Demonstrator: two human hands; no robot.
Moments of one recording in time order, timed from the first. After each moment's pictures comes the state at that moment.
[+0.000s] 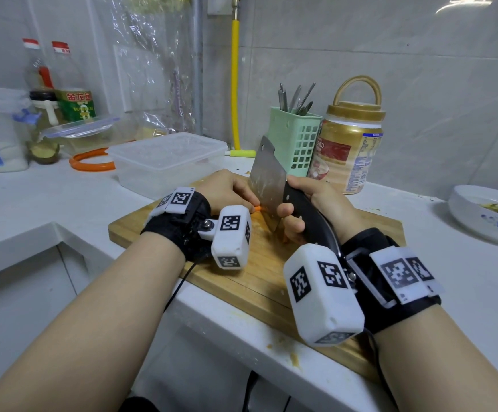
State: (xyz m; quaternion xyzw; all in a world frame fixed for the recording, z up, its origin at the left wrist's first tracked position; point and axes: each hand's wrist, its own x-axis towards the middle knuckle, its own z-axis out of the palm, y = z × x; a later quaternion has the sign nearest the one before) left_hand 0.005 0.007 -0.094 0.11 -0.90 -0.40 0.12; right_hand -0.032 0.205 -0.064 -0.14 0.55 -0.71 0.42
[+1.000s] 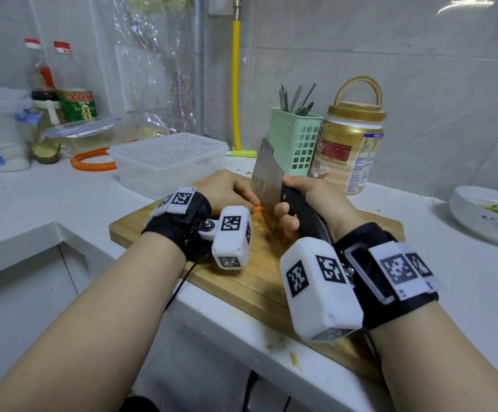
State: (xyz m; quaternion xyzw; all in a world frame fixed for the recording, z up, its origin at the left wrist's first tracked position) left_hand 0.003 0.005 -0.096 0.11 -0.91 -0.39 0.11; right_hand -0.028 0.201 -0.056 -0.14 0.60 -0.68 0.40
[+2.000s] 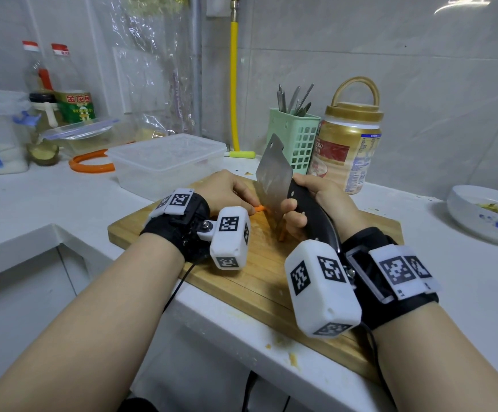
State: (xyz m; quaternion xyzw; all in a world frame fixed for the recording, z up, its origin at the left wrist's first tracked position) left_hand 0.005 0.009 -0.092 0.10 -0.91 -0.39 0.11; right_hand -0.040 0.207 -0.065 -0.13 0.53 -0.73 0.42
